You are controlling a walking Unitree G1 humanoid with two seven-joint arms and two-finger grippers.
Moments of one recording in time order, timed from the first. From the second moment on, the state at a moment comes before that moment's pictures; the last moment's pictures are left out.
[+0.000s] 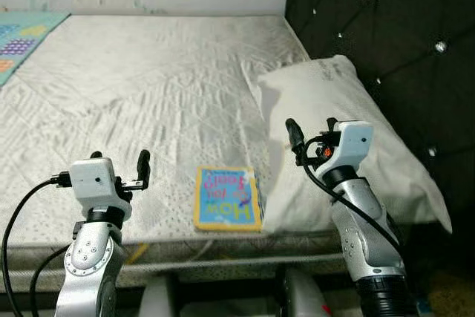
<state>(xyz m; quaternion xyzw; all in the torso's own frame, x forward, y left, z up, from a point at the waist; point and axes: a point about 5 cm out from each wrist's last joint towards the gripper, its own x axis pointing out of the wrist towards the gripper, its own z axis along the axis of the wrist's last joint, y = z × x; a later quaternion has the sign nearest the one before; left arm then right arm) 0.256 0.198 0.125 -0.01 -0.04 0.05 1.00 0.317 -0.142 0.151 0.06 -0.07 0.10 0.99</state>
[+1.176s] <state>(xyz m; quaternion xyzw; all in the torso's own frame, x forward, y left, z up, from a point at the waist) 0.260 0.181 0.128 -0.06 -0.02 0.02 1.00 0.314 -0.154 0.143 0.06 -0.05 0.06 1.00</state>
